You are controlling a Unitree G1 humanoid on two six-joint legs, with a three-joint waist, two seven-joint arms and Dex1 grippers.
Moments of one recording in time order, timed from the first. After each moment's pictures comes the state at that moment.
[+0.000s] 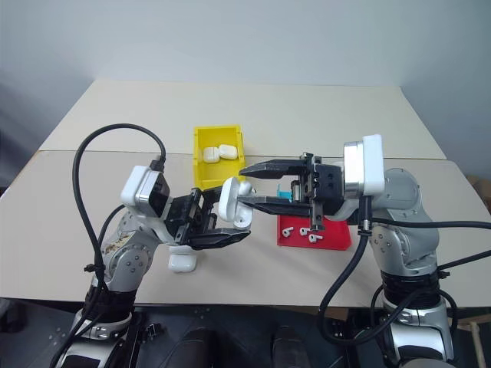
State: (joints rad) left arm -0.43 0.27 -0.08 -0.26 -0.77 0.26 -1.23; right arm -0.56 -0.55 -0.07 -0.36 0.71 0.21 1.23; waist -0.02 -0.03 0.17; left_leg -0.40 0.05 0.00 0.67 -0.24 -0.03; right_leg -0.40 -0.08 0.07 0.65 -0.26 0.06
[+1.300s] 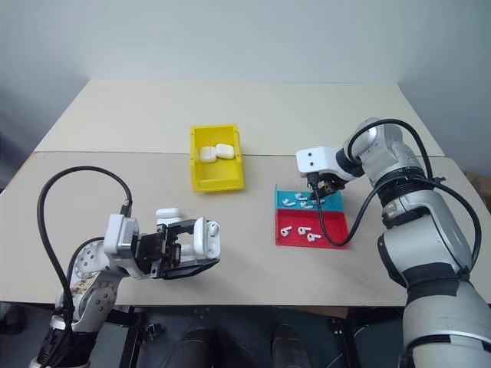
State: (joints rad) left arm -0.11 0.45 0.01 -0.31 -0.63 0.06 -1.24; right arm -1.27 -0.66 0.54 1.04 -0.31 -0.19 1.39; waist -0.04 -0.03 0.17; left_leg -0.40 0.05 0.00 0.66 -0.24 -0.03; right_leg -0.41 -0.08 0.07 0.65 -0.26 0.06
